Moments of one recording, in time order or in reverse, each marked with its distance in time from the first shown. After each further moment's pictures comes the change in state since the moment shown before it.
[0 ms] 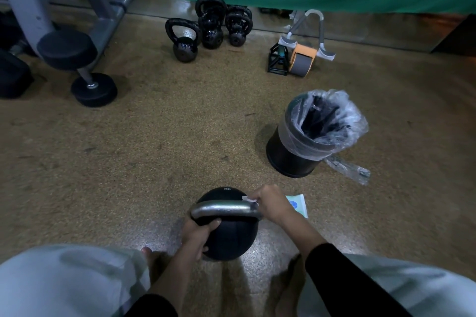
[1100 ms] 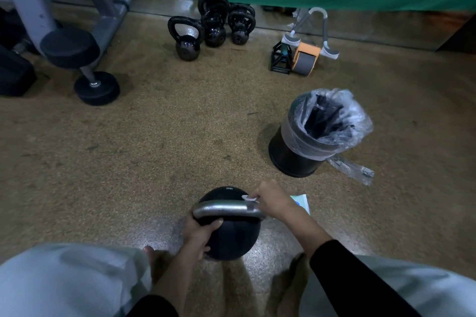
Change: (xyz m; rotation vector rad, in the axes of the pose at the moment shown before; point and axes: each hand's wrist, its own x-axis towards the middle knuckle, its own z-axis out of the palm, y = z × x) left_hand 0.004 -0.004 -0.002 -0.034 -0.029 0.005; right_hand 0.012 -0.009 -0.008 -0.094 -0.098 -0.015
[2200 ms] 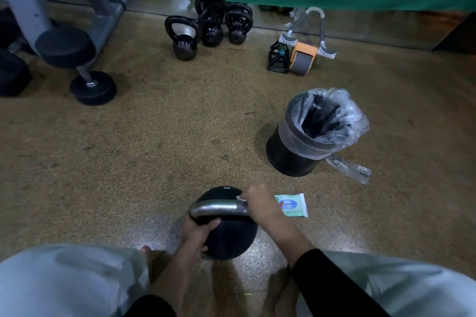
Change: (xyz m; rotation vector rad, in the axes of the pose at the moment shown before) left_hand 0.000 -0.001 0.003 0.057 0.045 -0.009; right_hand -0.003 -0.016 0.023 0.020 0.110 0.069
